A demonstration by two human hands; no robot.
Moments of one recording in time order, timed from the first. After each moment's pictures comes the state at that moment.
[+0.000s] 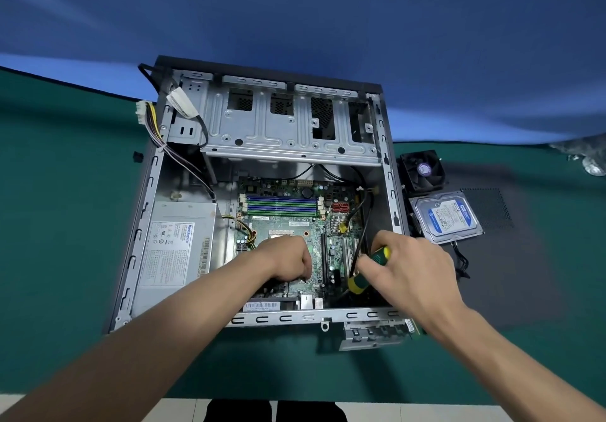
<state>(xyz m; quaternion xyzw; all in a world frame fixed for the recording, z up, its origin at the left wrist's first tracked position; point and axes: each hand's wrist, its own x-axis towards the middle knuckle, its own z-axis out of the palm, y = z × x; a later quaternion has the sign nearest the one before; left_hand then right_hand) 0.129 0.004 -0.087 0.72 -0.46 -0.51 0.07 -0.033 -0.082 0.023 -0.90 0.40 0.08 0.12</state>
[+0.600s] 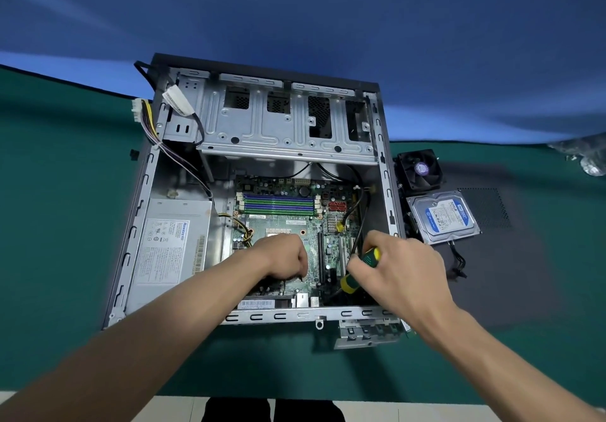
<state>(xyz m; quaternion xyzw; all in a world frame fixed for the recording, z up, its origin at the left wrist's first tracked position) 0.129 0.003 -0.085 0.72 -0.46 -0.51 0.06 -0.030 -0.077 0.024 -0.91 0.38 0.10 0.11</state>
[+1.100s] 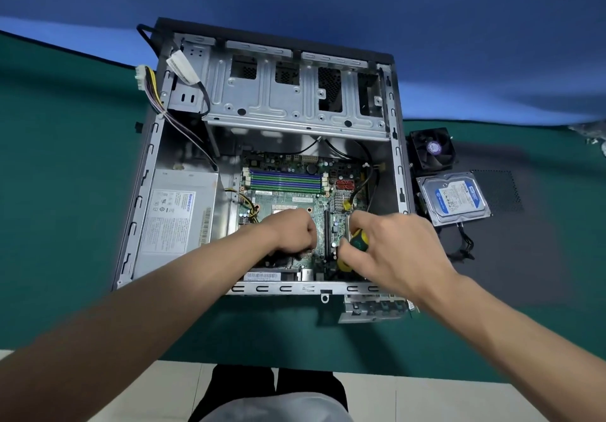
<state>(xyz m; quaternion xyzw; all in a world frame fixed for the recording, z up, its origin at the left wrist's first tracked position) 0.124 0.001 -0.077 0.73 -0.42 -0.53 0.10 -0.018 -0.070 0.035 -0.97 0.20 0.13 0.05</state>
